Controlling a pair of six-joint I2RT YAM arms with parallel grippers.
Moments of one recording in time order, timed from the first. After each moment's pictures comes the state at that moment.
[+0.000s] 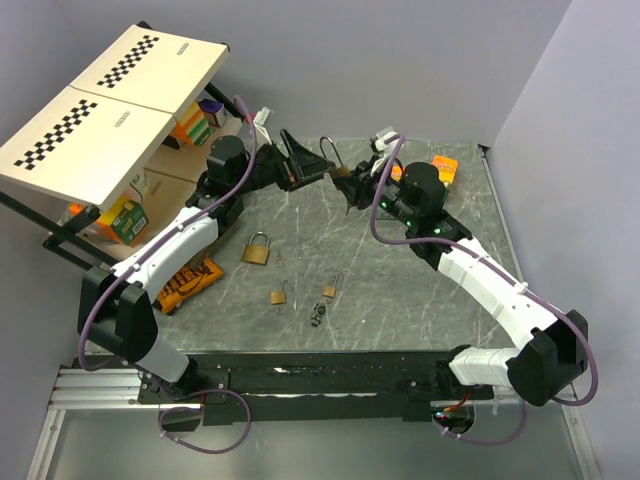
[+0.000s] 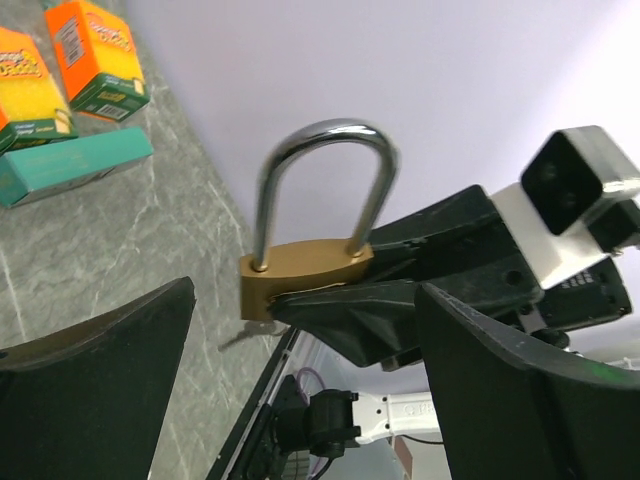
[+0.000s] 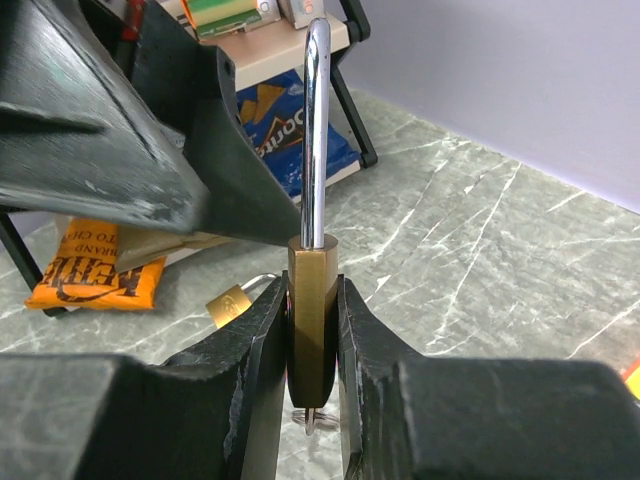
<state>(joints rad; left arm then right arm) -0.46 1.52 1.28 0.27 0.63 -1.03 0.53 1.25 1.10 0.11 -0.22 0.12</state>
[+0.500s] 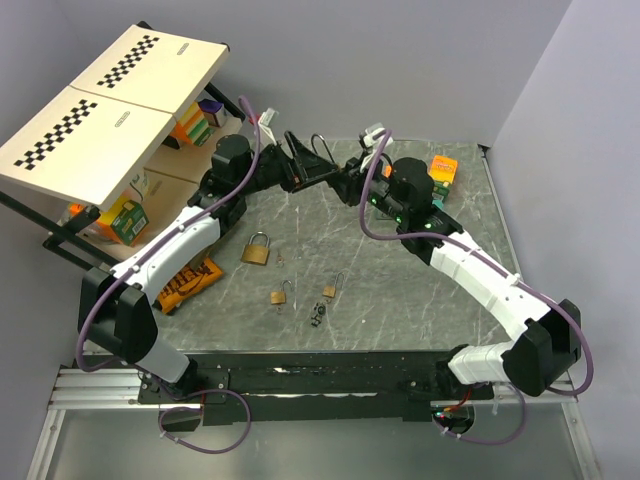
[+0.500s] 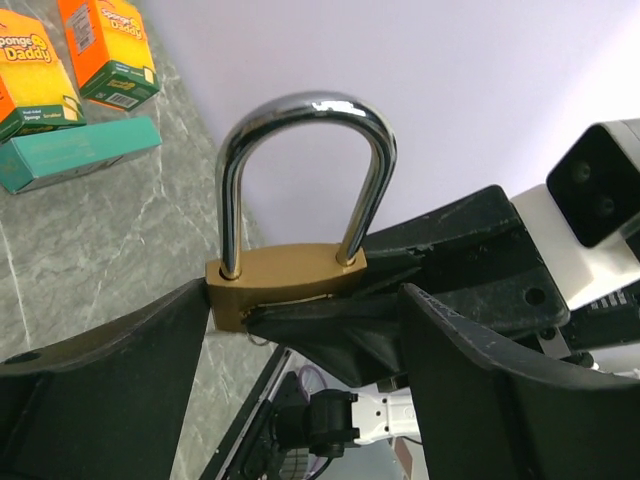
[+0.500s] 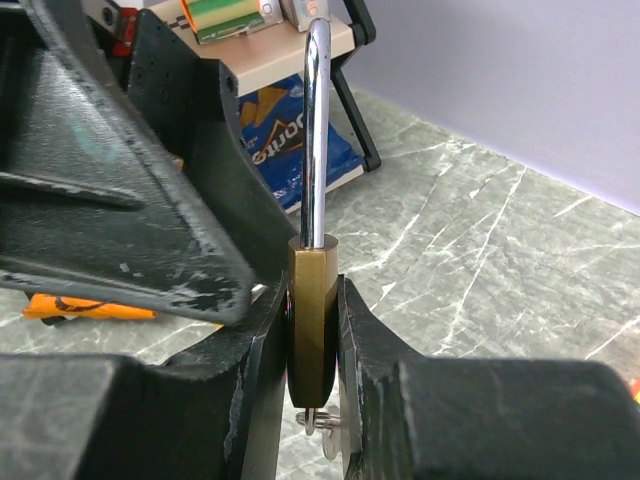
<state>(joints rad) -0.49 1.52 1.31 0.20 0.59 -1.01 0.57 1.31 1.16 0.10 -0.18 0.12</state>
